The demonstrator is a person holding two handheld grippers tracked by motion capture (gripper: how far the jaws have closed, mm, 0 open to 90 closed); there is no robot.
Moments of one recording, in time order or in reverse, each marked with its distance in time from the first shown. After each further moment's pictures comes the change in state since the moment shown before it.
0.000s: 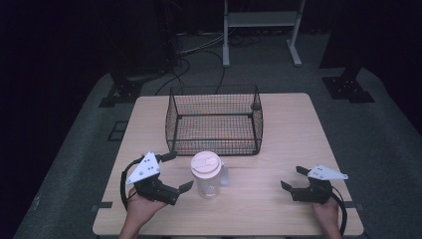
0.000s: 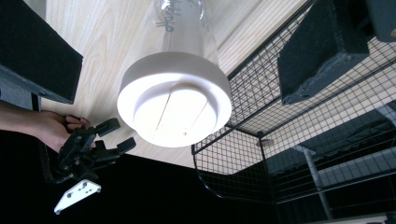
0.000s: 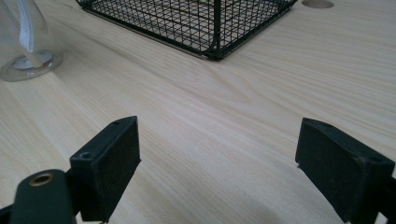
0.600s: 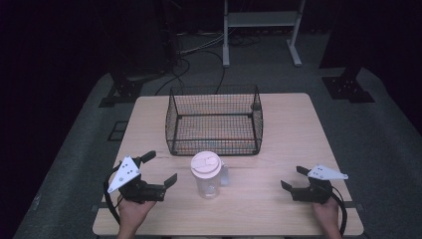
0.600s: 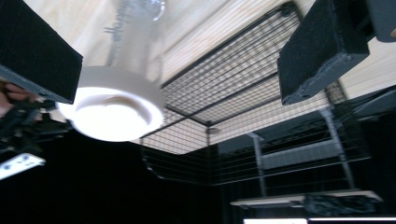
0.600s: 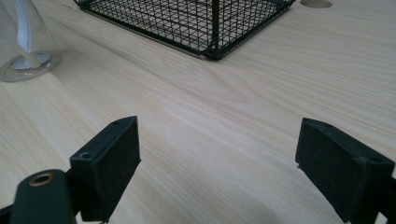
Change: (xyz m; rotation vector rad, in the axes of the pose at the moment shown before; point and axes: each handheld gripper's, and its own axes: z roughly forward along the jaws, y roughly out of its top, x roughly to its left) left arm 0.008 -0.020 -0.029 -0.115 0.194 -0.062; right arm 0.000 0.000 0.000 0.001 -0.004 0.006
